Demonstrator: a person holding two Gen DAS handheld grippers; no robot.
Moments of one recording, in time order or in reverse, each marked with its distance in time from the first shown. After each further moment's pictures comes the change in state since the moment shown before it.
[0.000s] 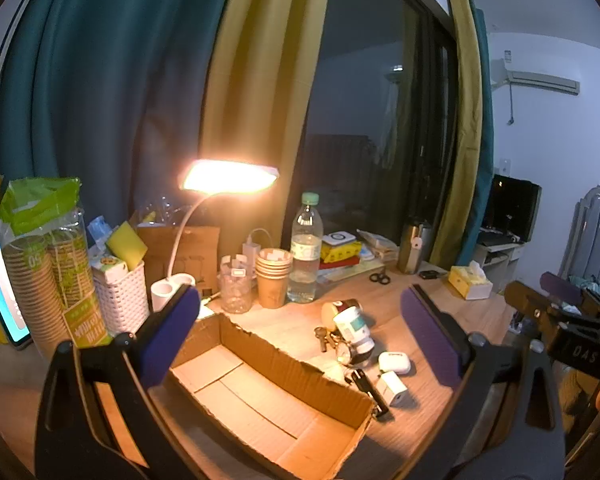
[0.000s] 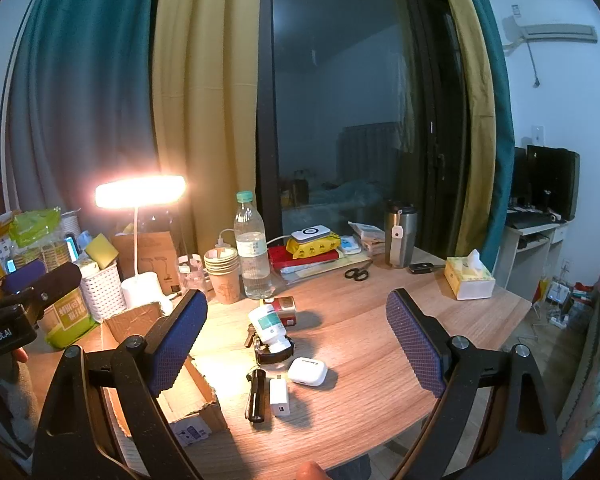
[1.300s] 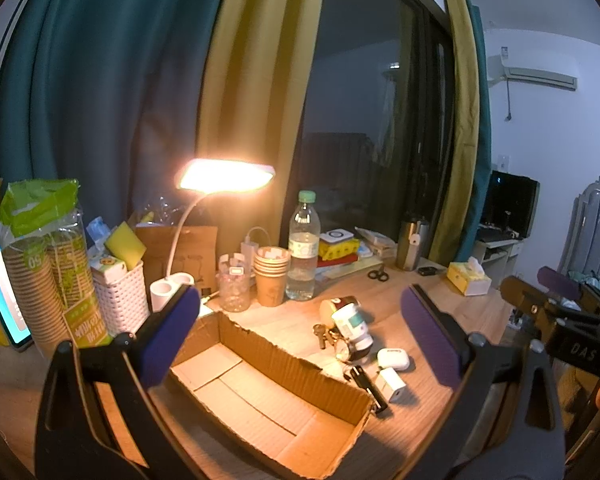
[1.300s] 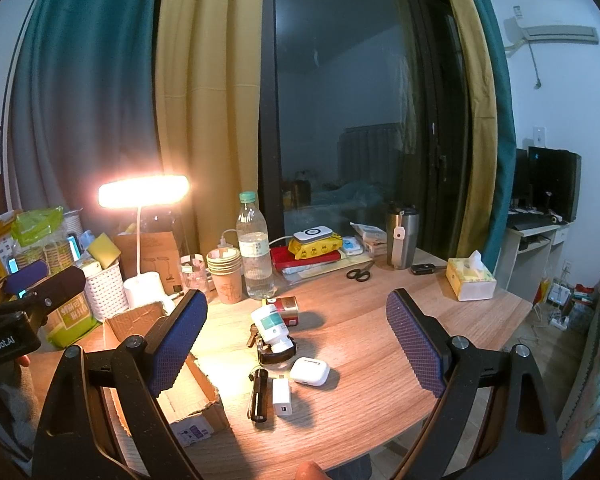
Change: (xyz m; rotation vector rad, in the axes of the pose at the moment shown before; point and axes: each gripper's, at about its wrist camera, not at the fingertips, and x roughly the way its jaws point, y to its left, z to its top) left arm -0.002 -0.006 -0.002 0.017 0.000 -0.001; right arm 0.000 0.002 -0.001 0.000 0.000 0.002
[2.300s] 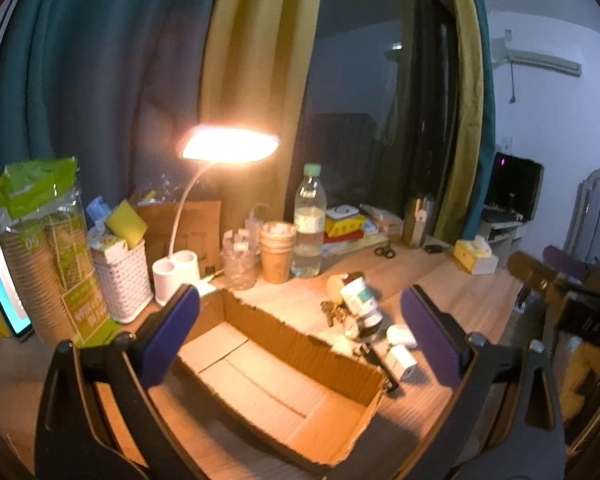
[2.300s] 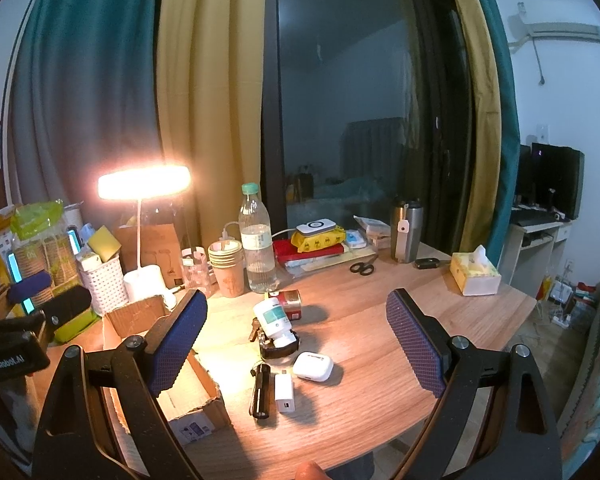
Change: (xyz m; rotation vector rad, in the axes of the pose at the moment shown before) left arm 0.011 0.006 -0.017 0.016 0.096 0.022; right arm 0.004 0.012 -0.006 -0.002 0.015 0.001
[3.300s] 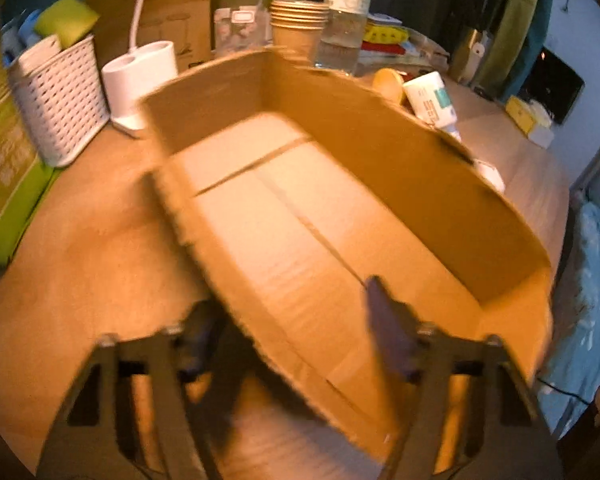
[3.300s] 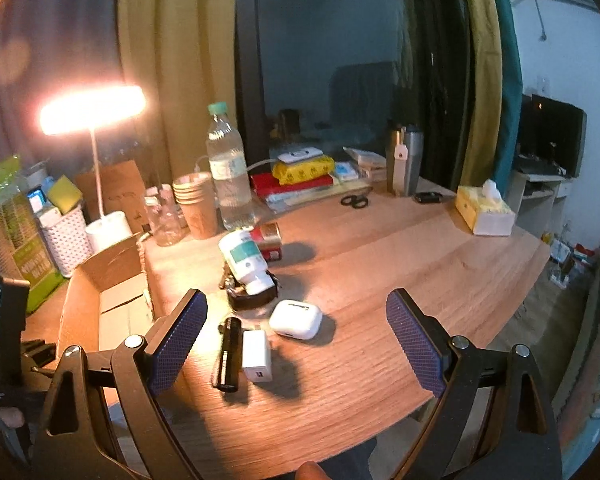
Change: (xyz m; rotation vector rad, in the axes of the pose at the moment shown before) left arm 0.145 0.018 -0.102 -0.030 0.639 0.019; right arm 0.078 -0.024 -0.047 0.036 0.208 -0.032
